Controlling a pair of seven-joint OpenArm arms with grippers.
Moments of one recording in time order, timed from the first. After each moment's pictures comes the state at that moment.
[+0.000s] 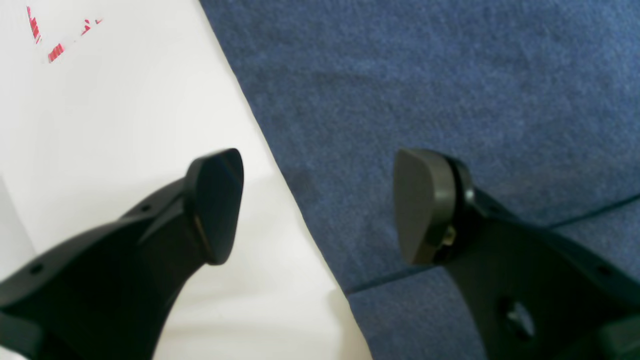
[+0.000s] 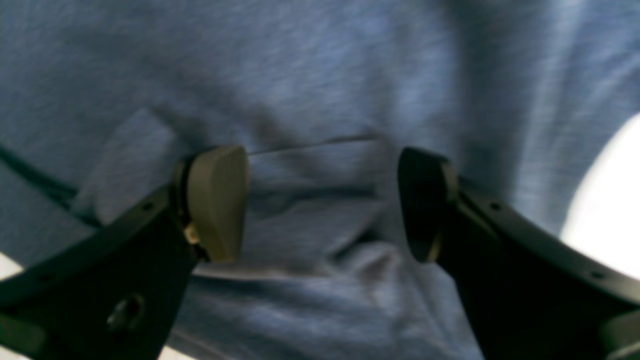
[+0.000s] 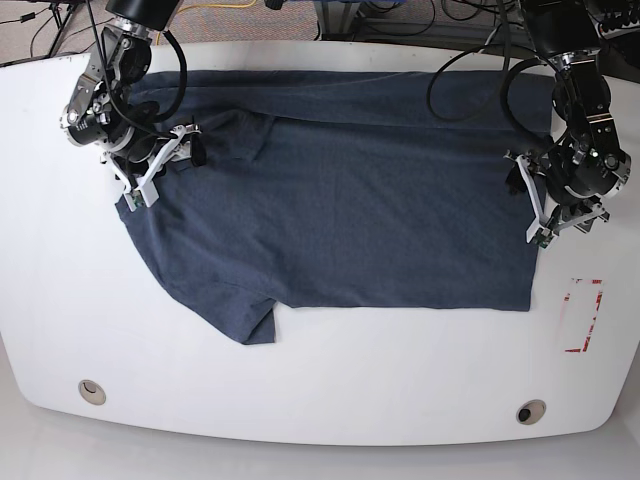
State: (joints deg) left arm 0.9 -16.8 -18.7 103.2 -11.7 -42.0 72.1; right arm -8.6 7.1 29.3 98.0 27.5 40.0 -70.7
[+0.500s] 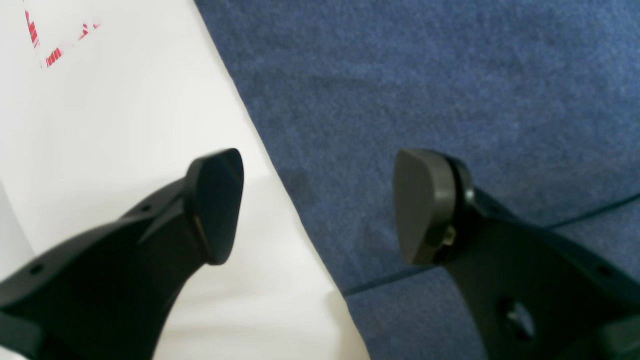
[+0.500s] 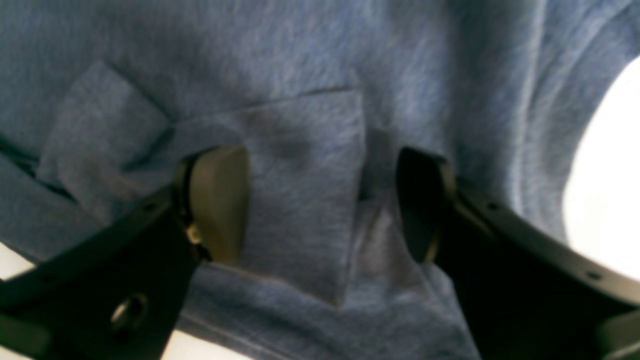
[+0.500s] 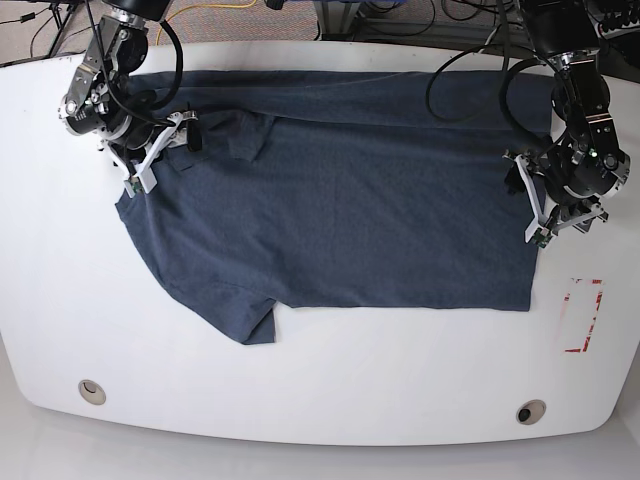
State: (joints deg) left arm 0.9 -16.7 -18.7 103.2 -11.7 -42.0 72.1; right arm -11.5 8.0 29.3 98.0 27.4 40.0 -70.5
